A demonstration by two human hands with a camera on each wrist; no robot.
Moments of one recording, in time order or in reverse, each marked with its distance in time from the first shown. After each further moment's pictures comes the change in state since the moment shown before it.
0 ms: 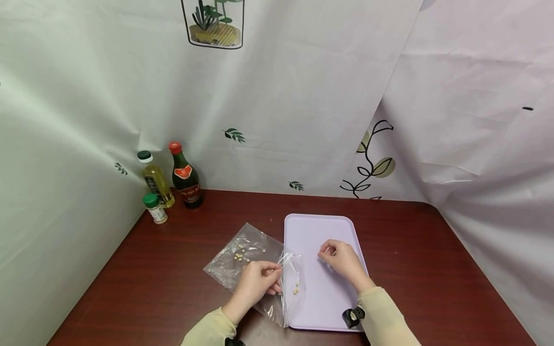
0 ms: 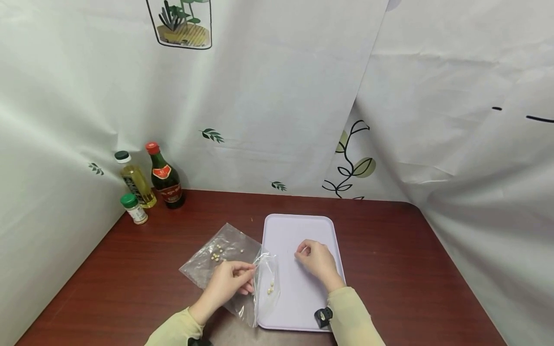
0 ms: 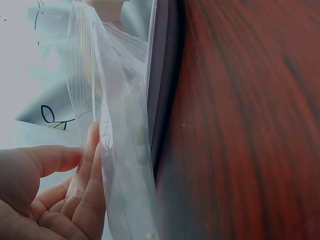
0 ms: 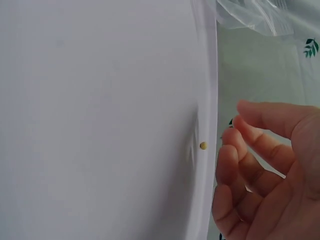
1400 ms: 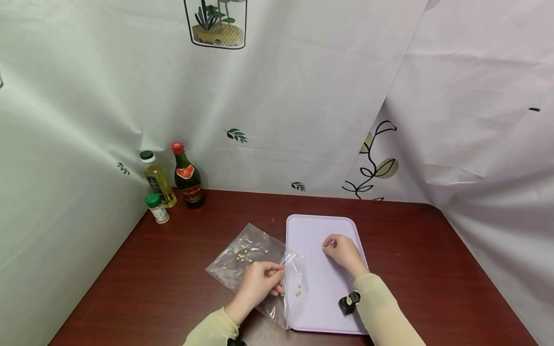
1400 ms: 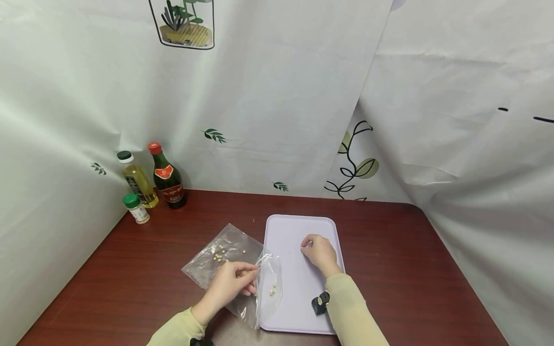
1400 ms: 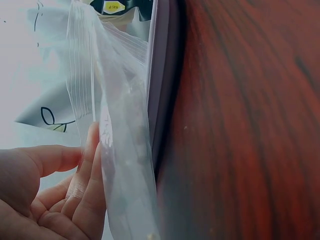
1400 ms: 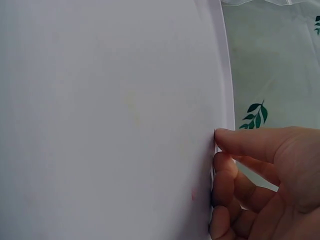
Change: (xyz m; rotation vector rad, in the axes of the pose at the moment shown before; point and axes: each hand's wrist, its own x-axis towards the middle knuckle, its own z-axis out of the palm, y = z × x) left_hand 0.002 0.000 0.003 0.004 -0.003 0.002; right_hand 0.027 0.009 0.001 -0.088 -0.037 0.063
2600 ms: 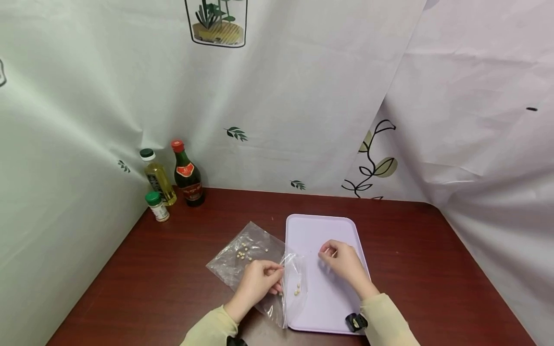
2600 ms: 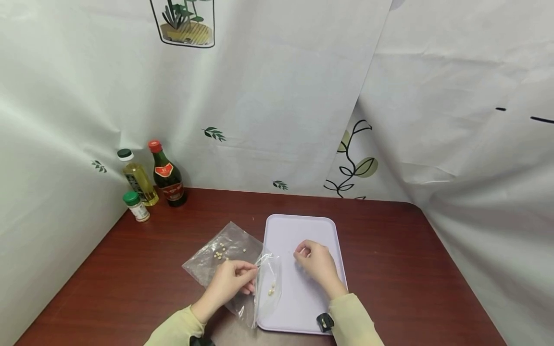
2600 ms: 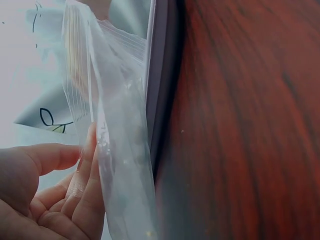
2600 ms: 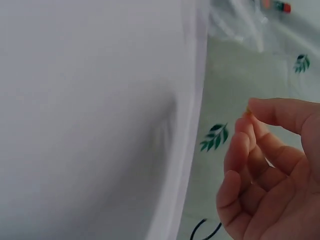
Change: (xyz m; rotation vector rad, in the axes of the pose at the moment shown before) left_hand -0.004 0.001 0.000 -0.009 0.003 -0.007; right_hand -0.042 -0.023 -0.009 0.118 0.067 -0.106
